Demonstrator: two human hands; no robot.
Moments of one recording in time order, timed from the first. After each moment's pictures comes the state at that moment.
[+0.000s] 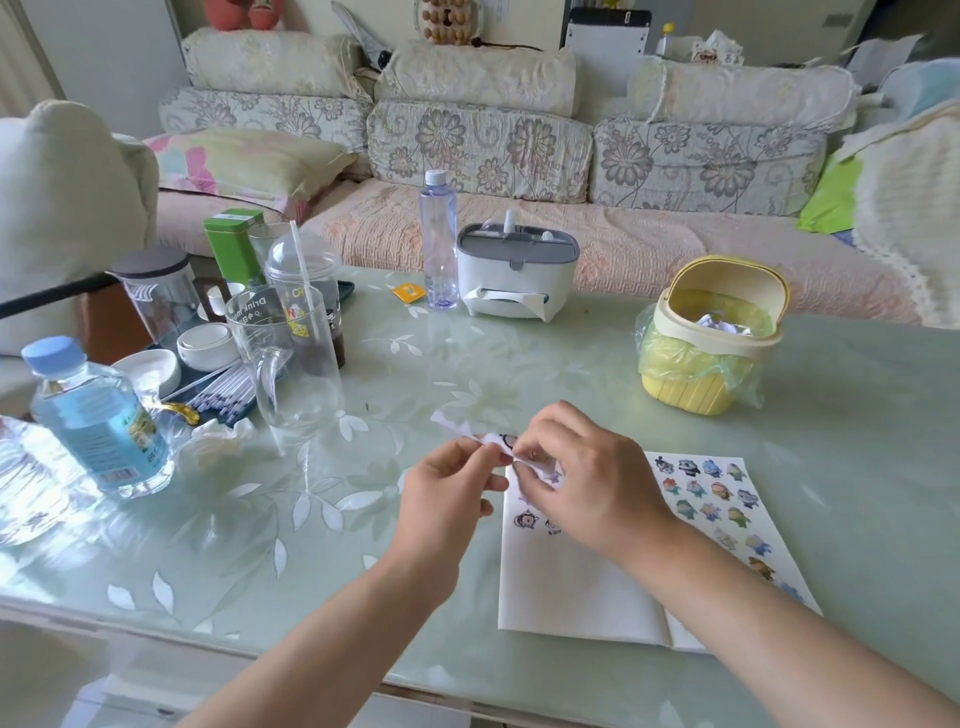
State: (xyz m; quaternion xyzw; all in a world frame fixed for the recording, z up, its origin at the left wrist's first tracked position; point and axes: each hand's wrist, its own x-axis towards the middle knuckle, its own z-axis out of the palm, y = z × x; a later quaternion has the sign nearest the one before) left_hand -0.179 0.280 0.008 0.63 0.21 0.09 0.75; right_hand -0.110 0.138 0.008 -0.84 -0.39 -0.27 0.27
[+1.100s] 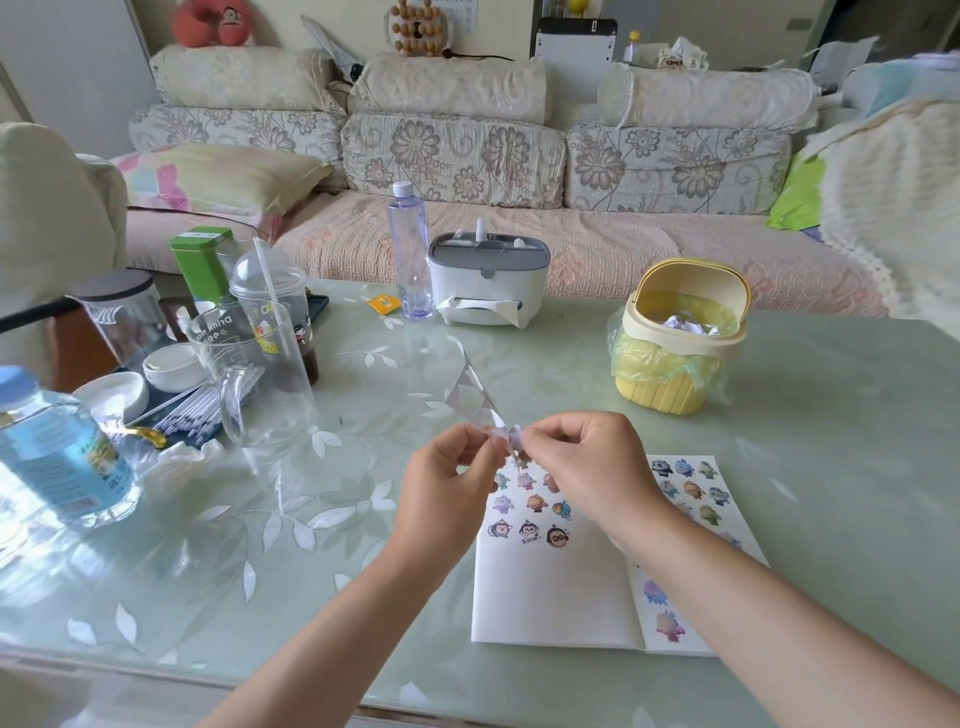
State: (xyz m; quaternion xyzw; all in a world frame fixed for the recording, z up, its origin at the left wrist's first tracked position) left_hand -0.157 0.264 0.010 0.73 0.12 0.17 0.65; right_hand -0.110 0.129 0.040 -0.82 -0.08 0.02 0.56
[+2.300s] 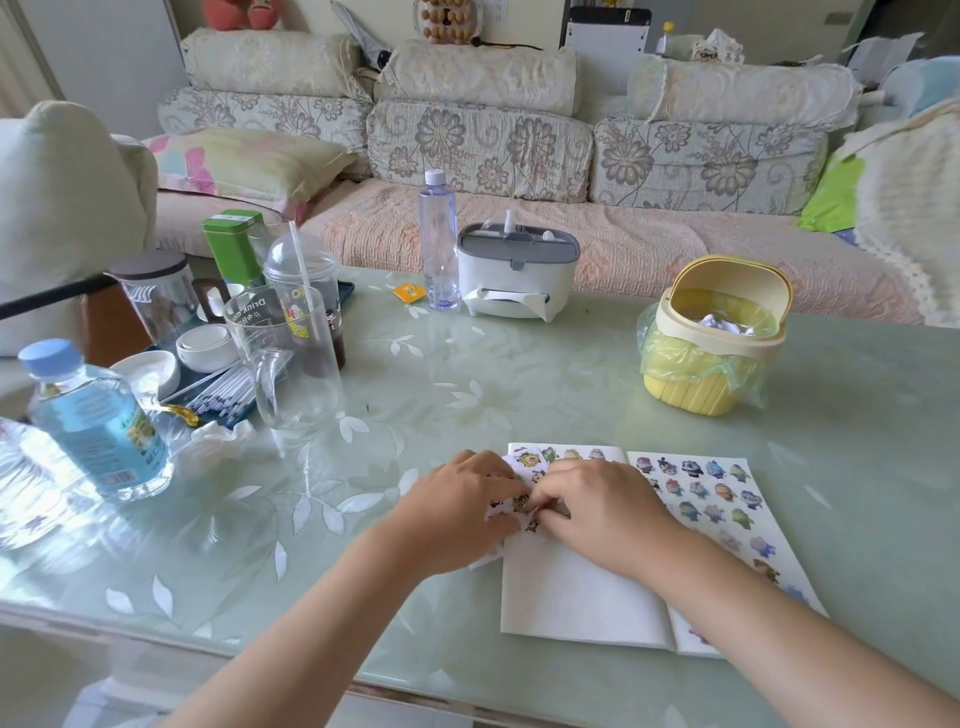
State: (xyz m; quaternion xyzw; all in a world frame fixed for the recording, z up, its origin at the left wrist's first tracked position) left_hand -0.146 0.317 -0.035 0.97 -0.11 0.01 0.21; right_hand -0.103 0.126 -0.008 -0.92 -0.36 -0.03 0.12
